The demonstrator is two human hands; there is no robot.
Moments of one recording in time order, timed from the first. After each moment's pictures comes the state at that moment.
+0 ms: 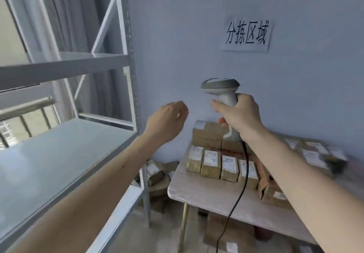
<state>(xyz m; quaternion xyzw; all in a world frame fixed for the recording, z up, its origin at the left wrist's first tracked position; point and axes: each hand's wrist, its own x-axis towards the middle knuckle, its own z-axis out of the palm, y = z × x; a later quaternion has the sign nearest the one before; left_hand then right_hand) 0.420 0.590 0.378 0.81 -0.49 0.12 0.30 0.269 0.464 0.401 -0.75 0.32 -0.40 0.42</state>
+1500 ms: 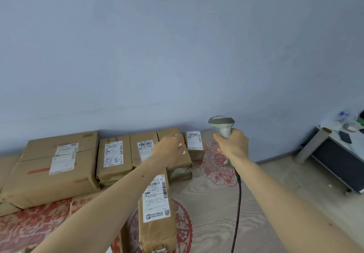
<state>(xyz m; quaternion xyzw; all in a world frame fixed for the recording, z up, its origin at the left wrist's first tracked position) 0.121 -0.212 0.168 0.67 -0.71 -0.14 0.16 -0.080 -0.225 0.209 -0.53 0.70 -0.38 0.29</state>
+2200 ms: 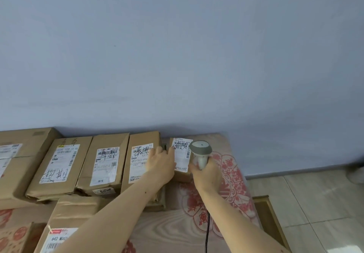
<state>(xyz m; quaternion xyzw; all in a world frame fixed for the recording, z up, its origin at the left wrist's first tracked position) 0.034 -0.402 0.018 0.77 -0.63 -0.07 -0.12 -0.112 -0.412 0.008 -0.57 0.68 -0.27 0.37</state>
